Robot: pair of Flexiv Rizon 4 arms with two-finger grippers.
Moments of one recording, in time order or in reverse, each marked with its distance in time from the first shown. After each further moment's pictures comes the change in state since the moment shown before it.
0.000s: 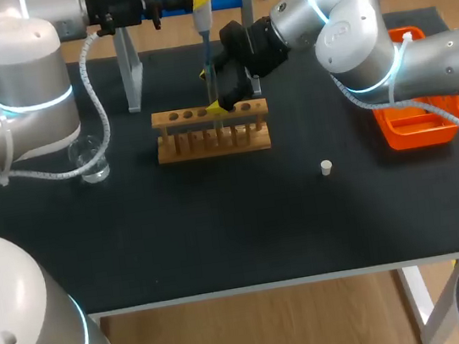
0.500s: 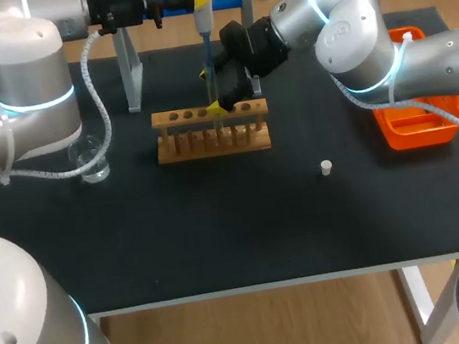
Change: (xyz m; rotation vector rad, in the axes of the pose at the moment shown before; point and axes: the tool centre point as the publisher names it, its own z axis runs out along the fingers) left arm -0.002 0.002 0.001 -0.008 -0.006 -0.029; right arm 0.000 0.000 0.000 0.000 0.000 0.000
